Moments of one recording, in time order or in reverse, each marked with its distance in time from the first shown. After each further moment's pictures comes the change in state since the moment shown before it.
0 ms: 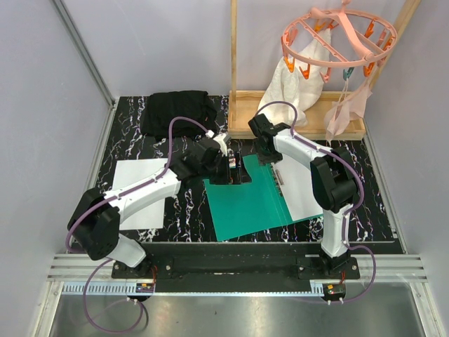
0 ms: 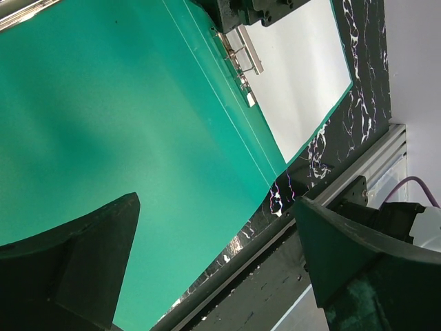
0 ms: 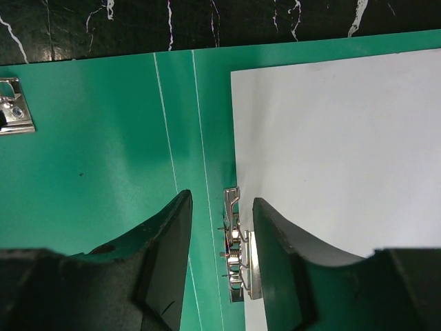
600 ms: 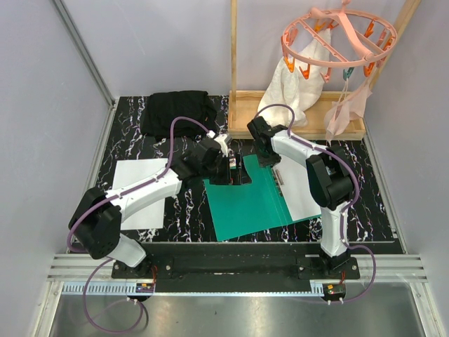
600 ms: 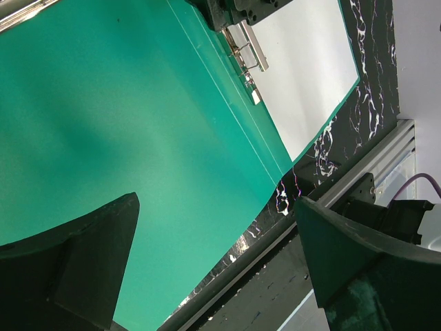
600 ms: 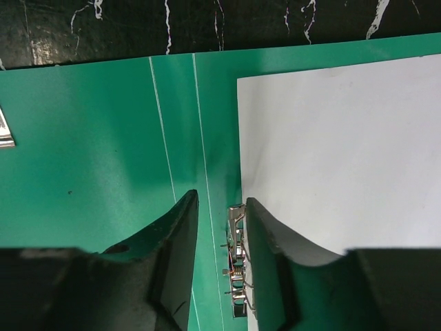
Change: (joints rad) left arm 0.000 0.015 0.000 0.005 0.005 0.024; right arm 0.000 0.044 -0.003 0.021 0.005 0.002
